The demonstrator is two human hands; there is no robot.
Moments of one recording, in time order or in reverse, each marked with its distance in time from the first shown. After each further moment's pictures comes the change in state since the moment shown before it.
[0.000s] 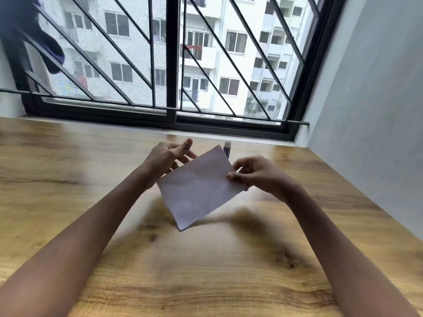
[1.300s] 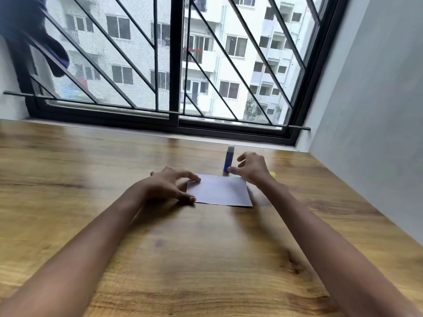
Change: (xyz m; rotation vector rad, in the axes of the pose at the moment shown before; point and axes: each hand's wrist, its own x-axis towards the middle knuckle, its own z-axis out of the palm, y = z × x) left_hand 0.007 -0.041 -0.012 0.761 -0.422 0.018; right_hand 0.066 0.020 0.008 -0.449 0.413 0.251
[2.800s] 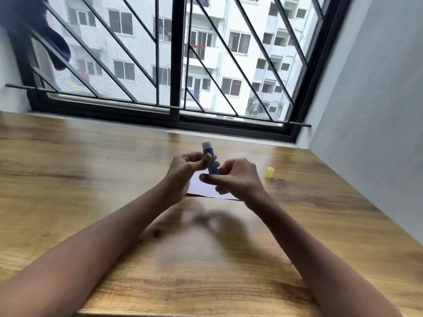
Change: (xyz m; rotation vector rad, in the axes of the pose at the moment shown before) left_hand -0.002 0.061 0.028 -1.249 0.404 0.270; right_hand -0.088 -0.035 -0.001 0.429 -0.128 -0.201
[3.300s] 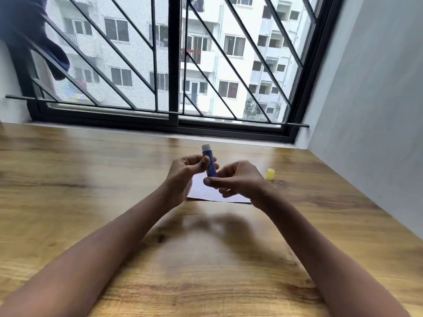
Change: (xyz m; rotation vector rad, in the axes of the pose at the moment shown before) left_hand 0.001 0.006 -0.002 -0.047 0.025 -0.017; right_hand 0.003 -0.001 -0.010 0.140 -0.187 0.075
